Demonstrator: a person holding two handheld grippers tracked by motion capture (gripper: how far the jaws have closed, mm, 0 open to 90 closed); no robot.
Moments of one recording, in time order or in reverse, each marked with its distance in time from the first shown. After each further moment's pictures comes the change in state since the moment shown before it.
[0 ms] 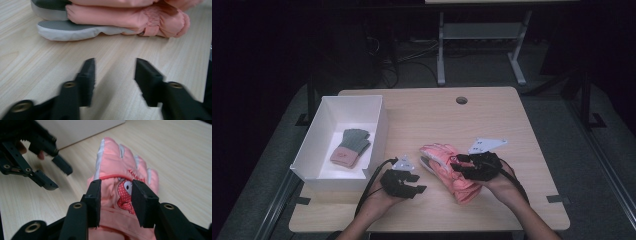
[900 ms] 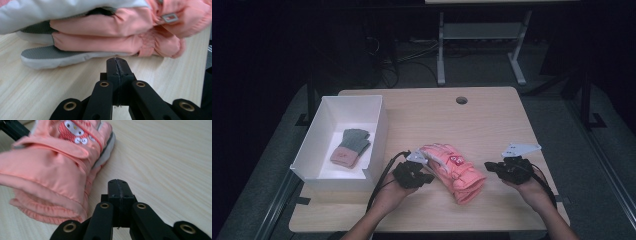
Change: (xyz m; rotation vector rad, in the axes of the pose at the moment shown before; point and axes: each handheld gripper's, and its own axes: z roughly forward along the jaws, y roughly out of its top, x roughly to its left) left arm -0.002 0.035 0.021 0.043 -0.011 -0.004; right arm -0.053 -0.062 -0.038 0.061 -0.082 0.089
